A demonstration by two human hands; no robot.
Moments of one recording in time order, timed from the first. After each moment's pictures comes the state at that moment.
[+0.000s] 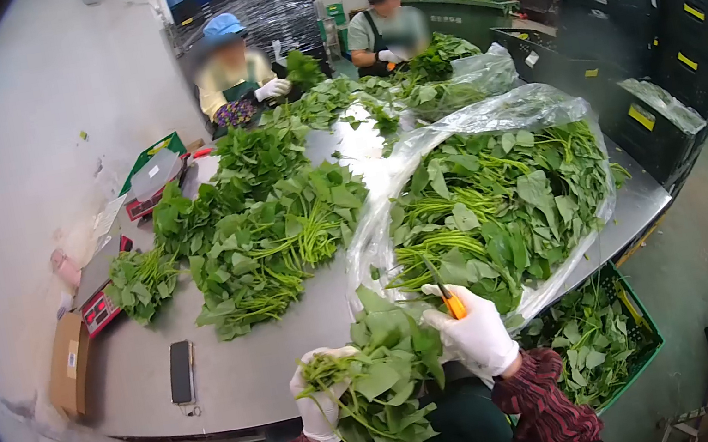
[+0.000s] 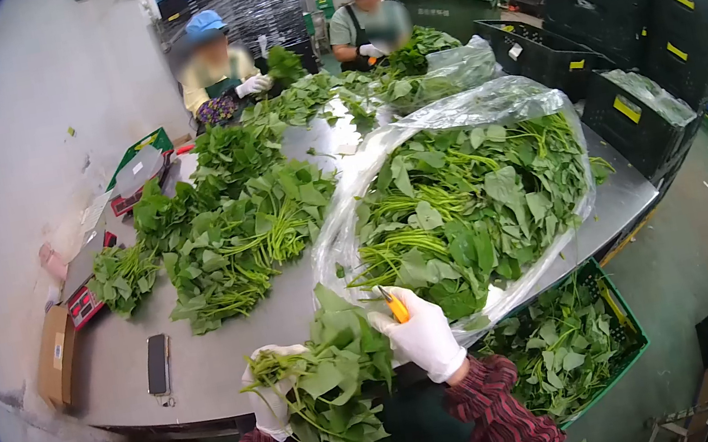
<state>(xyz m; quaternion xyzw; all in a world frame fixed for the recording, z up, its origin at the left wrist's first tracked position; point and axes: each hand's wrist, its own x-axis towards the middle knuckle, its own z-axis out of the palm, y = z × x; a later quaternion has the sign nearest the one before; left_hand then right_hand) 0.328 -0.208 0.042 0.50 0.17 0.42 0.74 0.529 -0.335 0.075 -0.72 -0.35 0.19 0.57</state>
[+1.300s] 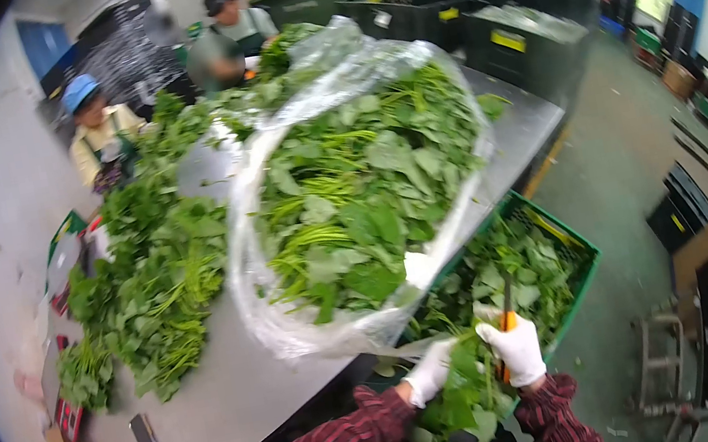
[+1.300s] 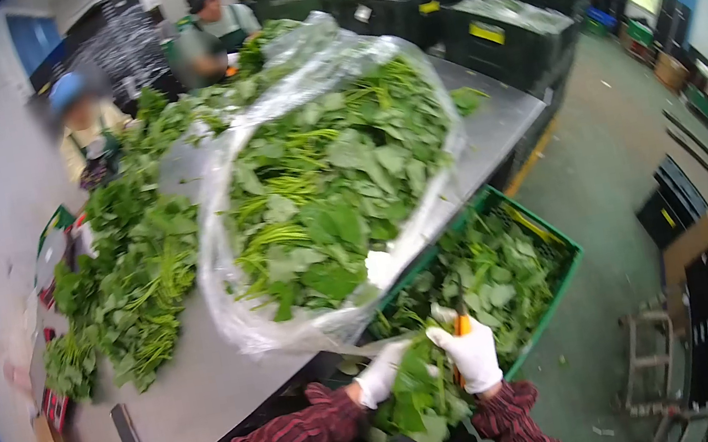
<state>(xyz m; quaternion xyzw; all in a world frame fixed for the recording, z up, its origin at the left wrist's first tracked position) 0.494 -0.383 -0.052 0.59 -0.07 -0.19 0.78 0.530 -0.542 0.008 -0.73 0.03 0.13 0.67</state>
